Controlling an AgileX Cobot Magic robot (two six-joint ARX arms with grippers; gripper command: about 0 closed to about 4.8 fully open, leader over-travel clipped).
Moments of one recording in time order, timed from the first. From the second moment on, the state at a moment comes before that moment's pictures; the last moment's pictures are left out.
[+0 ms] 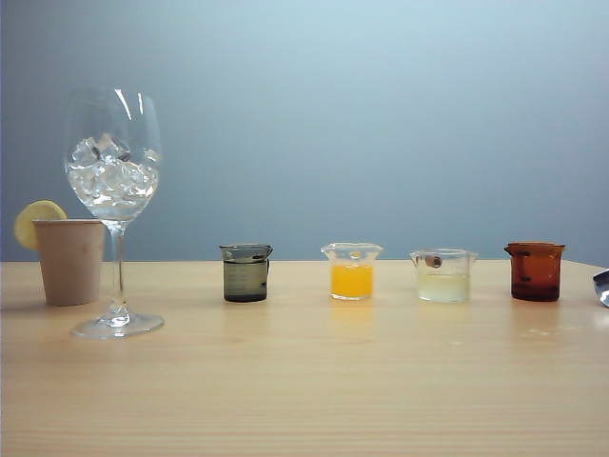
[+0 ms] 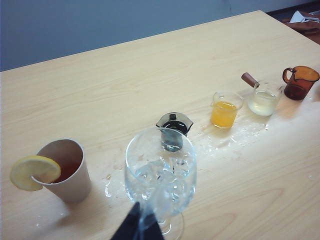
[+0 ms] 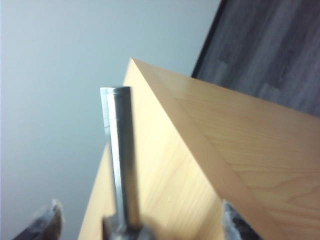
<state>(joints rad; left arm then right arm) -0.19 0.68 0.91 -0.58 0.26 0.14 -0.77 1.91 0.68 1.01 -0.71 1.05</state>
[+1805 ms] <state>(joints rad) 0.01 0.38 0.90 -0.57 0.27 0.14 -0.17 0.10 0.46 -0.34 -0.36 0.43</state>
